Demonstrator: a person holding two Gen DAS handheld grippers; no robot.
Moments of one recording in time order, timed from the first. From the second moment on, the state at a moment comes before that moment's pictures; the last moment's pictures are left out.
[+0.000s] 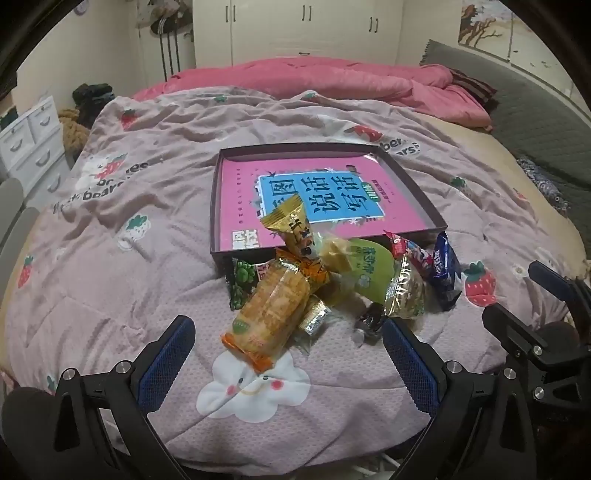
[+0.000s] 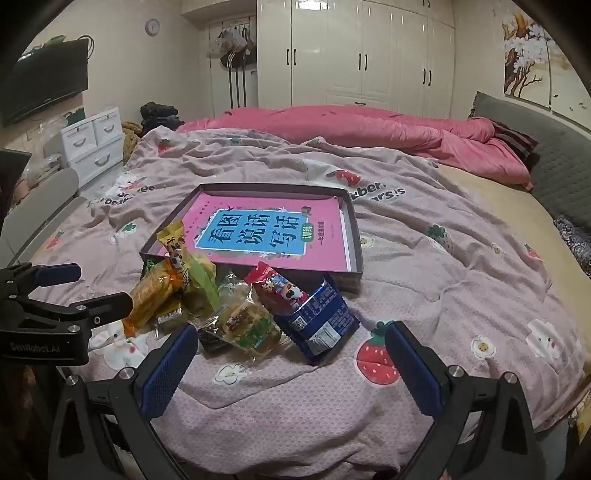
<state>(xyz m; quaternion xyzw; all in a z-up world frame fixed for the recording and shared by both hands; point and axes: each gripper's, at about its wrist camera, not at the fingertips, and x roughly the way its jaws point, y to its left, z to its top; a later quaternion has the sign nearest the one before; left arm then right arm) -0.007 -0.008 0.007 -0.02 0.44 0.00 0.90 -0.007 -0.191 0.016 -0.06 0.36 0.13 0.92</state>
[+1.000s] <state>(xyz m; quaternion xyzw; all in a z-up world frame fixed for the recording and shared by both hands) -0.007 -0.010 0.007 -0.02 0.44 -0.01 0.90 -0.008 -0.191 0.016 -0.06 0.36 0.13 0.92</state>
